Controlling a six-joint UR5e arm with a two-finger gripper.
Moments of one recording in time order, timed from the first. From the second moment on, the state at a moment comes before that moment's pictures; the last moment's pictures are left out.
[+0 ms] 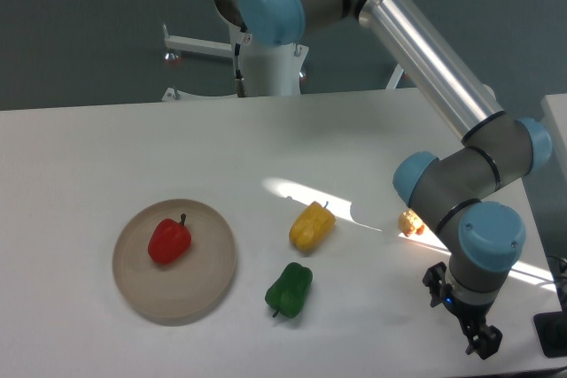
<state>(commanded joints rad) 2.35 -2.63 -0.58 -1.30 1.56 1.60</state>
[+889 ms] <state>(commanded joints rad) 2.25 -2.32 -0.99 -1.30 1.55 1.37</state>
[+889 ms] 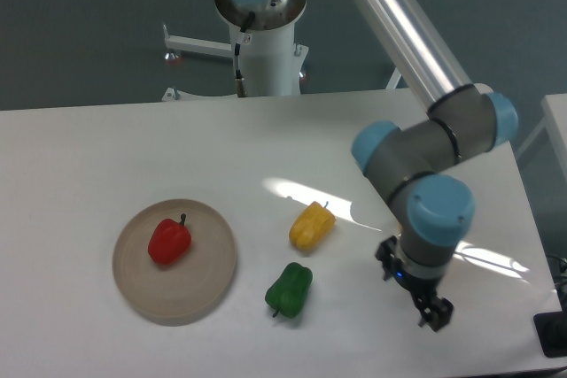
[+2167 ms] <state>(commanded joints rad) 1.91 -2.11 -1.33 -1.29 1.54 0.81</state>
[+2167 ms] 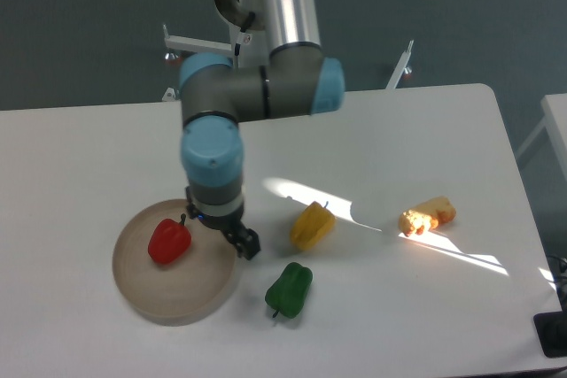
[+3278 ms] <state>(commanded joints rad) 1.83 -2.16 -1.37 -1.17 1.54 0.58</state>
